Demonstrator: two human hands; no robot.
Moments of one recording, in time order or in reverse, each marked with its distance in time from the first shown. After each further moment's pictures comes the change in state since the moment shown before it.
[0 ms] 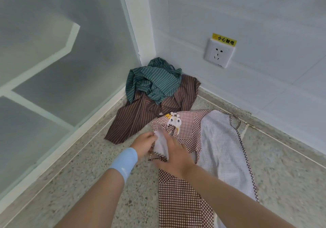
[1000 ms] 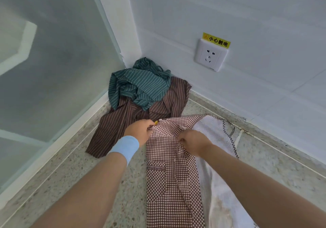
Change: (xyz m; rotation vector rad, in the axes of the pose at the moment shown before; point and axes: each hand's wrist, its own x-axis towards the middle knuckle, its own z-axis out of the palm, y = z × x) left_hand 0.100 0.042 0.005 0.888 0.153 0.416; right_hand 0.070 0.112 -0.080 -0.316 -0.187 0.072
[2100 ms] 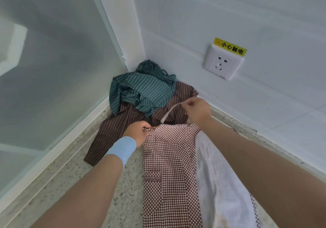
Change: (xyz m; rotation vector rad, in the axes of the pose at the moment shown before) left_hand 0.036 -0.027 -0.002 -0.234 -0.033 -0.201; right_hand 0.084 -0.001 -0.091 0.748 0.403 0.391
